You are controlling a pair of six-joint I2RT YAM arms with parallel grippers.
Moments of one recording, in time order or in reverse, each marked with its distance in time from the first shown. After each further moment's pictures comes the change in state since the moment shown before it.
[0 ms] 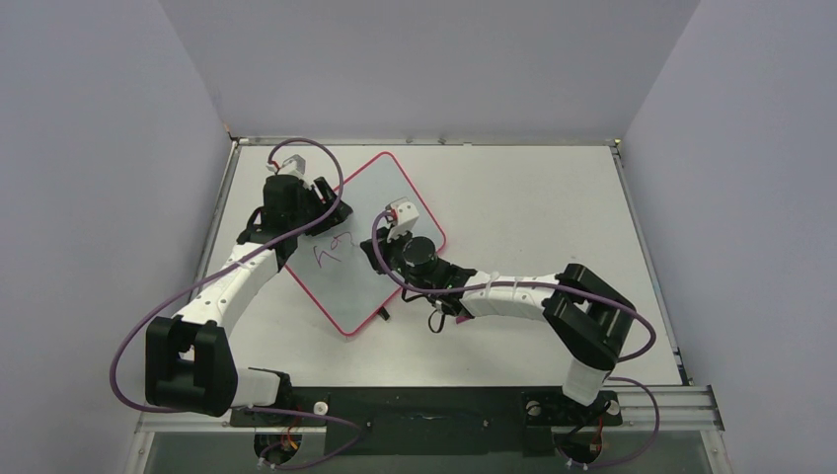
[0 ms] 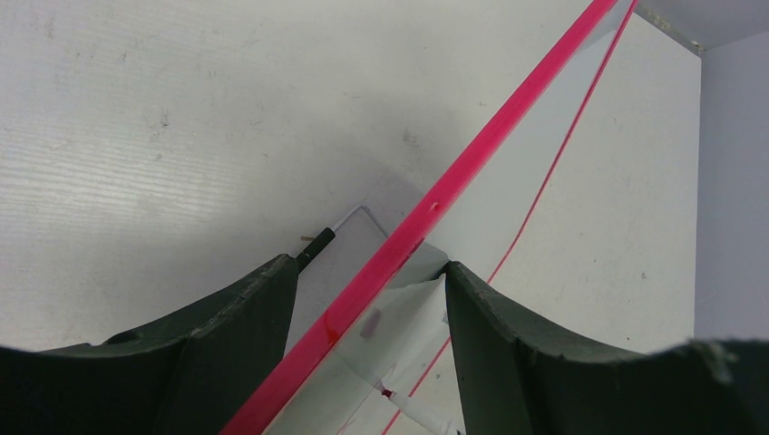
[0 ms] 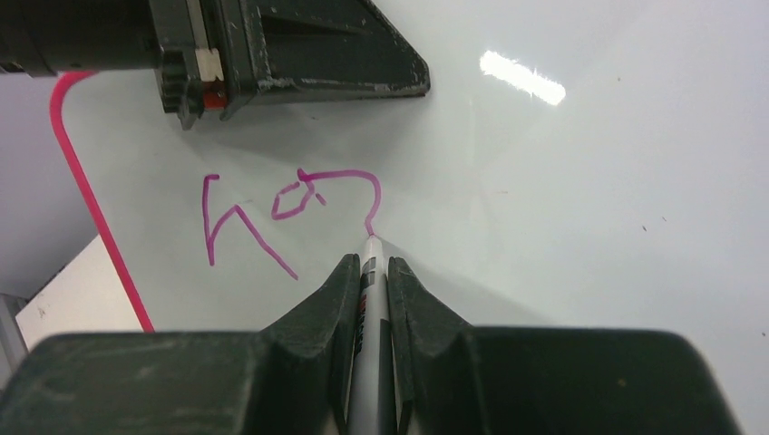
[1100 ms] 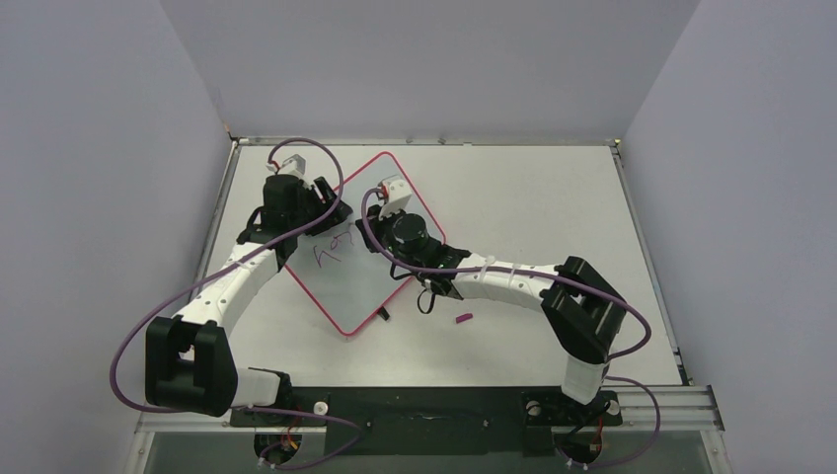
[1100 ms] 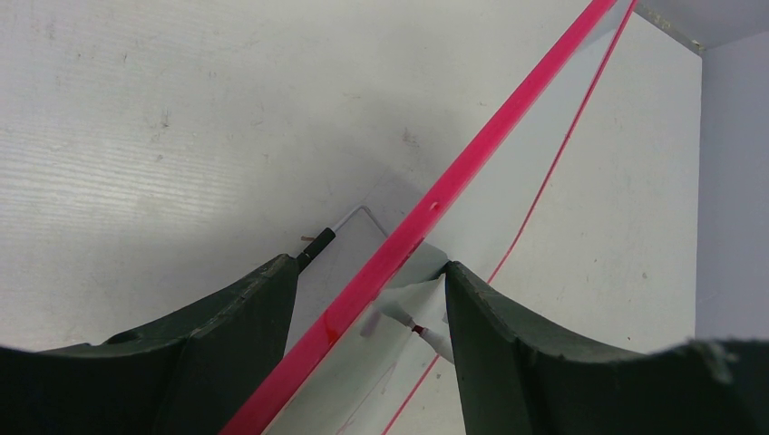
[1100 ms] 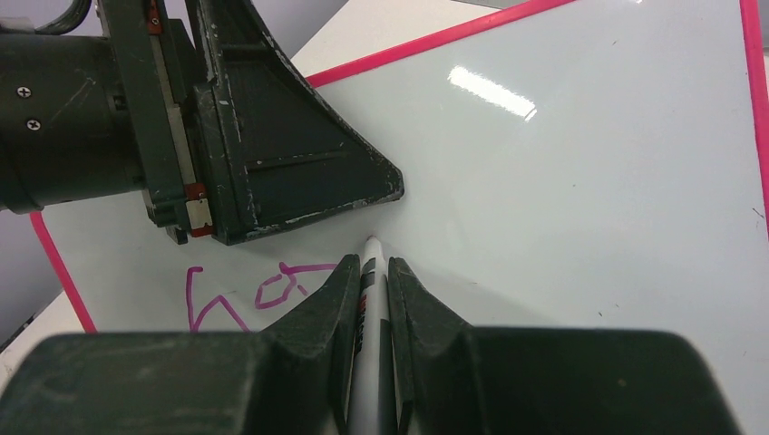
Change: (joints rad) left arm -0.001 -0.001 0.002 -0.001 0.001 0.003; right arm -0.040 0.040 0.183 -0.154 0.025 -0.041
